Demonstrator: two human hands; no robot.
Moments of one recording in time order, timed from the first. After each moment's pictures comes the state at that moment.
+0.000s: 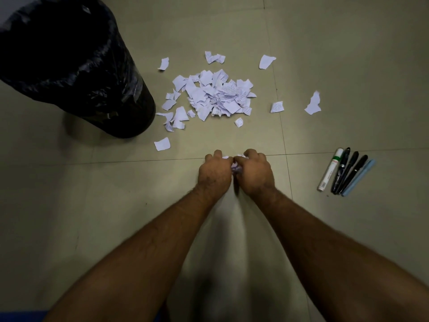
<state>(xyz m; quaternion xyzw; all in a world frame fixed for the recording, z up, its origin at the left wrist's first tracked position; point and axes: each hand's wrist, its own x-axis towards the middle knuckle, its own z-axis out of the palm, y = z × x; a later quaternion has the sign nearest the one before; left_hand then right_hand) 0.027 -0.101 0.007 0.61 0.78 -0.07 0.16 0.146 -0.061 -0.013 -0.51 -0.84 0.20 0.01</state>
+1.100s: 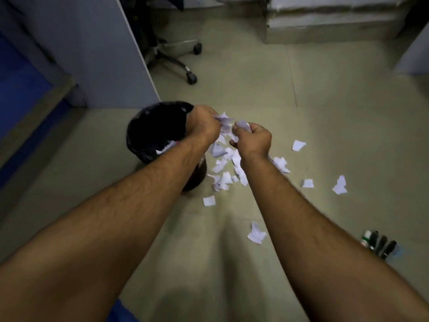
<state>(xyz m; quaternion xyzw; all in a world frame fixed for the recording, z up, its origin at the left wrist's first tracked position) -0.150 -0.013 0.276 0.32 0.86 0.36 0.16 -0.050 0.014 0.229 -0.52 -0.42 0.61 0.42</state>
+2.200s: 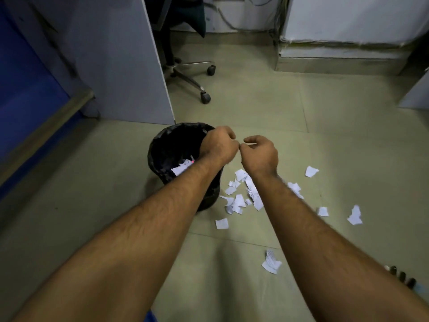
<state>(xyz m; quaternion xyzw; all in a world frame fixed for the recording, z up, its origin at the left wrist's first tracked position) -0.196 -0.015 0.277 0.41 0.85 0.29 0.14 -0.097 0.013 0.255 -0.56 -0.63 0.42 0.33</state>
